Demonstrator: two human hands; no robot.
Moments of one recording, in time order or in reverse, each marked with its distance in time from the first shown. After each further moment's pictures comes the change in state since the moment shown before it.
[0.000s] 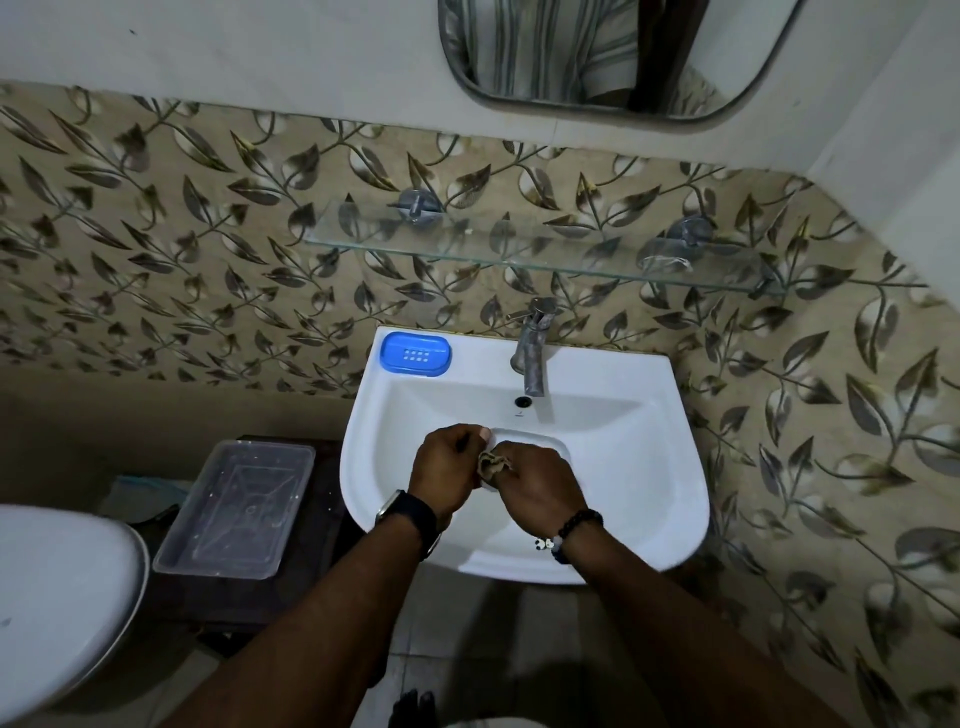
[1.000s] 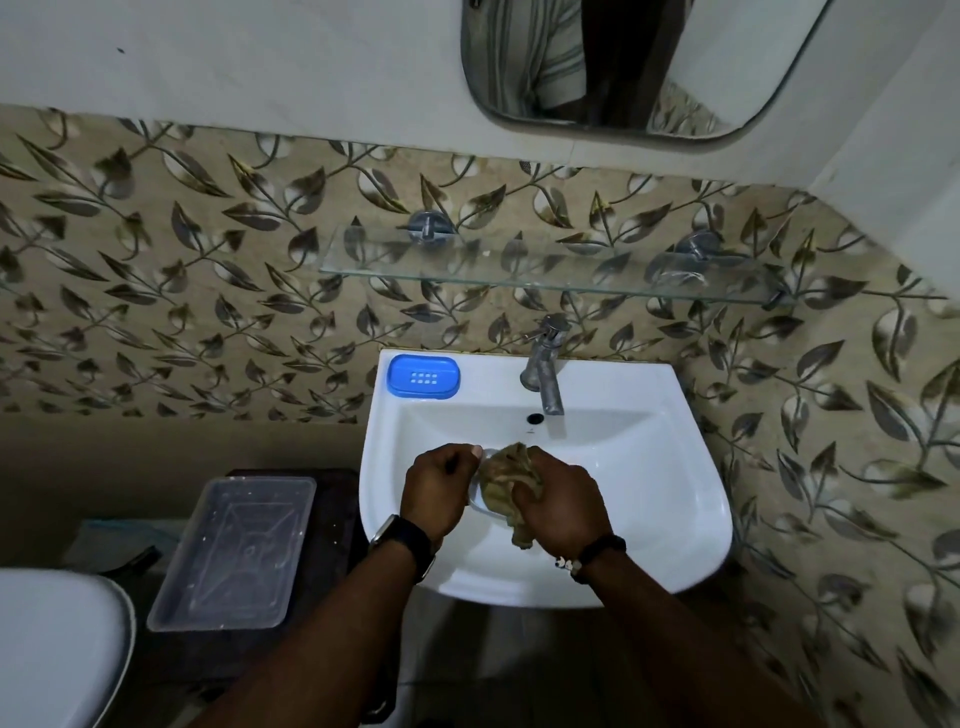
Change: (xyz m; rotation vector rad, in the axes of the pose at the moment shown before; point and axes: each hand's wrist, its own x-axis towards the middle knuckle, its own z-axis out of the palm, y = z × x) left_hand 0.035 -0.023 -0.051 0.047 -0.050 0.033; right_hand 0.012 -0.016 0.018 0.059 0.175 0.128
